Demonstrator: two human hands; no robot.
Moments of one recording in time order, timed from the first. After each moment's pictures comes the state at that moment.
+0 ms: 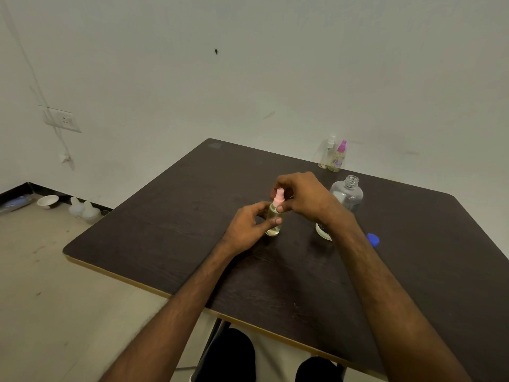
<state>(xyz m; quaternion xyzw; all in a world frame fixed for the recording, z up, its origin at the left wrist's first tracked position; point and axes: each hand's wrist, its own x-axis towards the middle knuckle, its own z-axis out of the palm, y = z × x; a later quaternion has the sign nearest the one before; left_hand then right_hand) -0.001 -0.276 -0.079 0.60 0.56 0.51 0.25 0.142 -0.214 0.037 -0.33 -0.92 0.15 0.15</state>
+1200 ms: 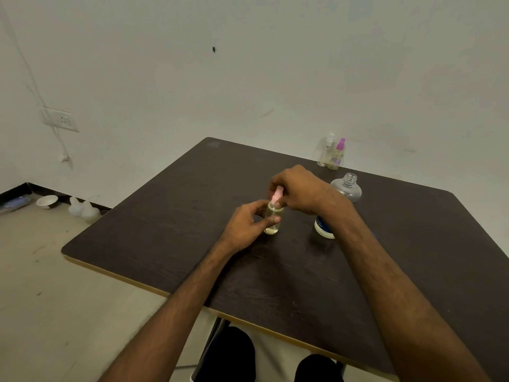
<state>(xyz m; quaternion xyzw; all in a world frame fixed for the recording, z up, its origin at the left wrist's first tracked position) -0.001 -0.278 -0.076 0.59 0.56 0.51 0.27 0.132 -0.211 0.051 -0.31 -0.95 0.04 0.05</state>
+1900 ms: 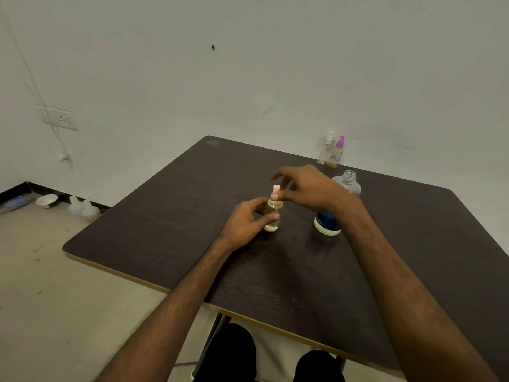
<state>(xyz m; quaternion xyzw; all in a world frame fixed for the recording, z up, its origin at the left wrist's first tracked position) -0.002 -0.277 -0.078 0.59 0.55 0.52 0.27 0.150 -0.209 0.052 -0.33 -0.93 0.13 0.08</state>
